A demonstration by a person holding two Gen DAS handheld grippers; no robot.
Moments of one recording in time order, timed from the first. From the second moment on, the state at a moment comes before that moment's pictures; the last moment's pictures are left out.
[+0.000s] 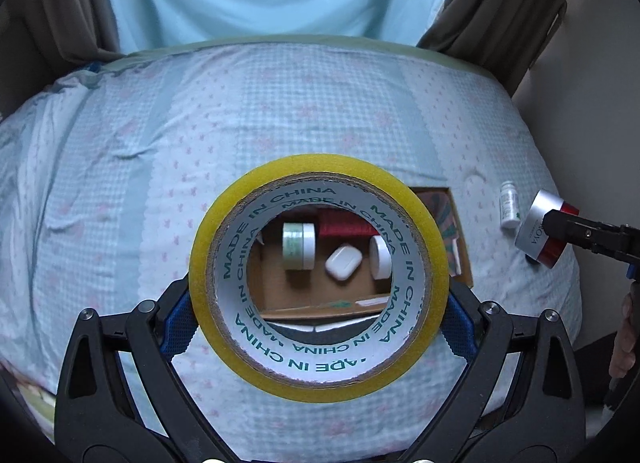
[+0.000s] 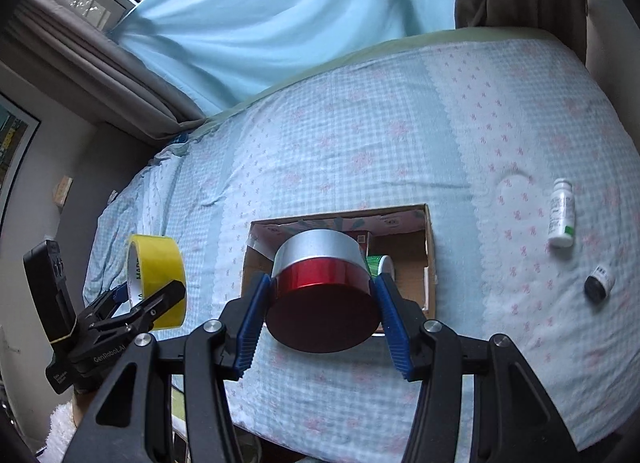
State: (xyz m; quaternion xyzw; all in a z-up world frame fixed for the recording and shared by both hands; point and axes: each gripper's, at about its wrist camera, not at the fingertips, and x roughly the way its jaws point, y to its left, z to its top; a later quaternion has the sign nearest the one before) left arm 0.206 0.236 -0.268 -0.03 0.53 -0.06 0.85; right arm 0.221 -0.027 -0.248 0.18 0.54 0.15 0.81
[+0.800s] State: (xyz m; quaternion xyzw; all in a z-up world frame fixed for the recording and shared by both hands) left arm 0.266 0.246 -0.420 0.04 0.61 -0.12 0.78; right arm 0.260 -0.003 -0.400 0.12 0.65 0.03 0.75
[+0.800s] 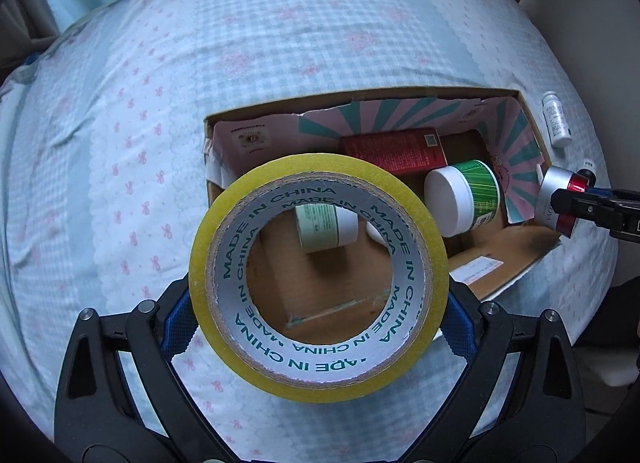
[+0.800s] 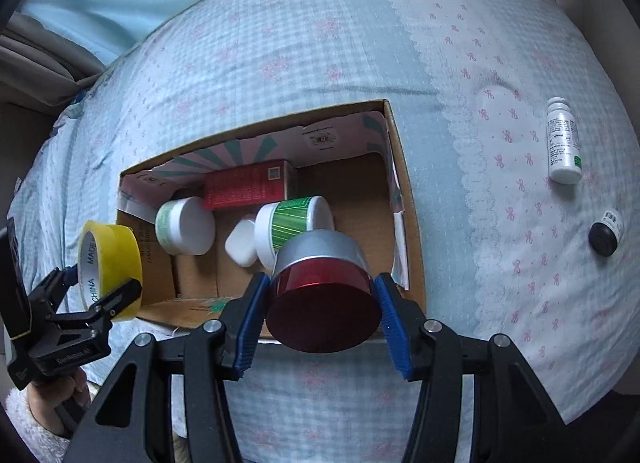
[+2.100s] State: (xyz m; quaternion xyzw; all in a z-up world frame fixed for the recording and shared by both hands) left arm 0.244 0.250 -0.363 0.04 0.58 -0.09 0.81; right arm 0.250 0.009 -0.381 0.07 0.61 0.04 0.79
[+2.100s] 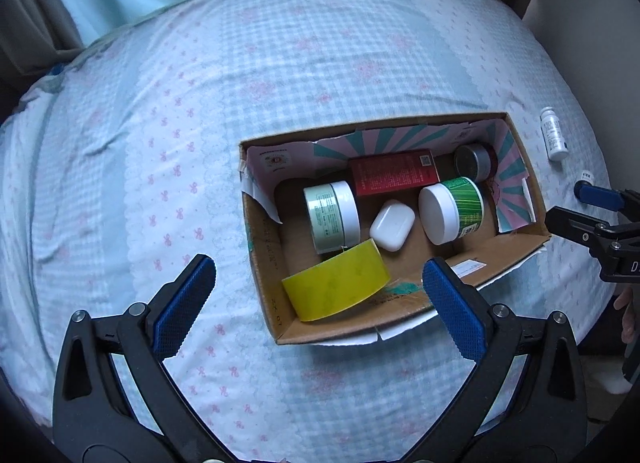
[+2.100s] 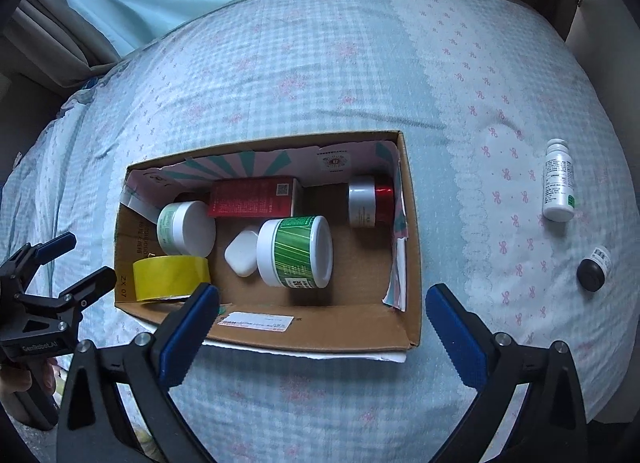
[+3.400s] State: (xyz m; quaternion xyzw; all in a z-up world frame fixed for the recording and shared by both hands) left arm 0.179 -0.083 -0.223 0.00 0.47 -0.11 0.88; right arm 0.149 -0.263 -0.254 0.01 0.53 0.02 0.85
